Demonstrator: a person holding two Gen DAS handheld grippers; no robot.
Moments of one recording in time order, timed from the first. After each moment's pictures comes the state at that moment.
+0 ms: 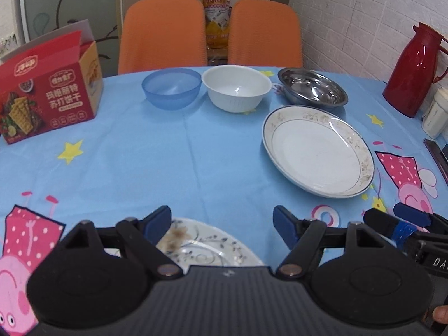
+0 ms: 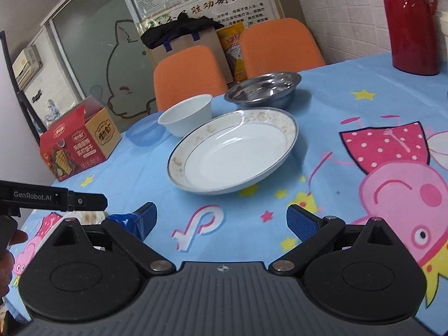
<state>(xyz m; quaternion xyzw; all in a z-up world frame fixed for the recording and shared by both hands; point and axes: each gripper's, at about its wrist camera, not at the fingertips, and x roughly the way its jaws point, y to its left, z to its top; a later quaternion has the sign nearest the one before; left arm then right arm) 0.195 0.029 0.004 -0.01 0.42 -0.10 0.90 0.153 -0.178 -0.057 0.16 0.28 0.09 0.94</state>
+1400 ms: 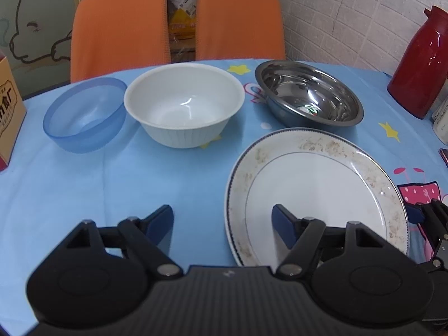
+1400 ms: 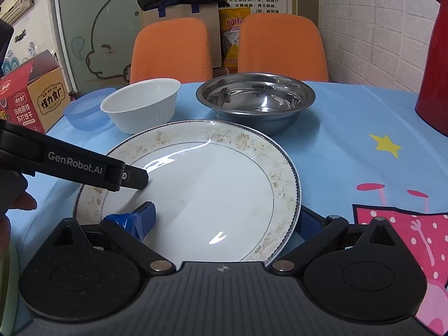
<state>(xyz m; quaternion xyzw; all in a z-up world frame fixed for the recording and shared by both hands) 0.319 -0.032 -0.044 0.01 0.43 -0.15 0.89 0.269 -0.165 -0.075 0.01 0.32 0.06 0.95</state>
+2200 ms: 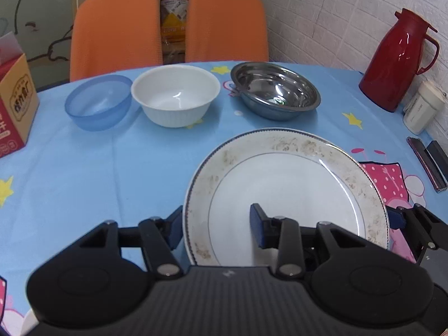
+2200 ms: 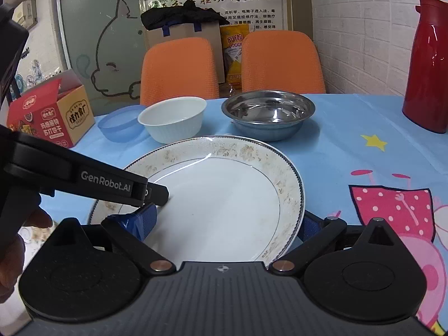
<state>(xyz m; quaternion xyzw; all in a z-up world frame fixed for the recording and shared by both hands) 0.247 -0.018 -0.009 0.00 0.42 -0.17 0.89 0.205 -0.136 -0.047 0.04 0.29 0.06 0.96</state>
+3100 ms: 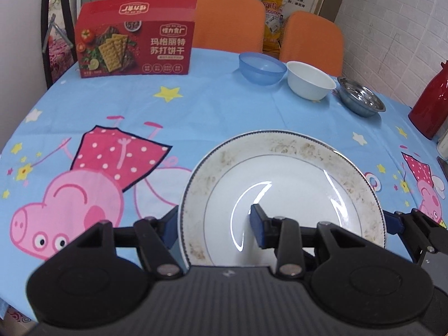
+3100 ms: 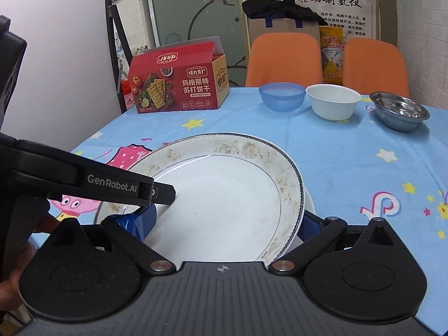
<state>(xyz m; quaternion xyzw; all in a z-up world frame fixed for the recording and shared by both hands) 0.100 0.154 -0.010 -0.08 0.41 -0.04 0.91 0.107 0.015 -0.040 0.00 0.29 0.21 0.93</state>
